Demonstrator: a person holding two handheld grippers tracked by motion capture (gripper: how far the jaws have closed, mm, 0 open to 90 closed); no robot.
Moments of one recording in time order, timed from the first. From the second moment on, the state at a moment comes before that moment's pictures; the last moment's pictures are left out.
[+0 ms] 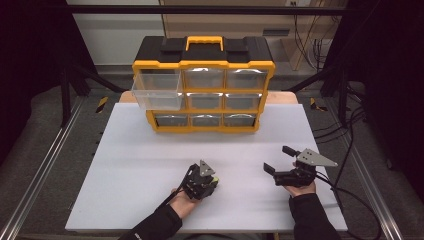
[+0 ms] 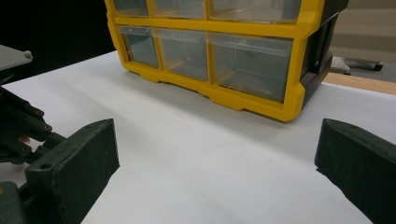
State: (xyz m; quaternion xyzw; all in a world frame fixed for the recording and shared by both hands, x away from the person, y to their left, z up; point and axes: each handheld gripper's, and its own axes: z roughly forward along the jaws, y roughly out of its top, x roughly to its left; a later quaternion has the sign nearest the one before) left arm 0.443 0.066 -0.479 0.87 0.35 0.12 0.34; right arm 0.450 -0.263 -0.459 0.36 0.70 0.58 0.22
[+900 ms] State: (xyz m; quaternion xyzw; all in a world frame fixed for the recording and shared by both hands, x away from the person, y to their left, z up) left arm 0.443 0.072 -0.469 0.86 0.34 0.11 0.35; right arm 0.450 -0.263 -0.459 0.36 0.70 0.58 0.22
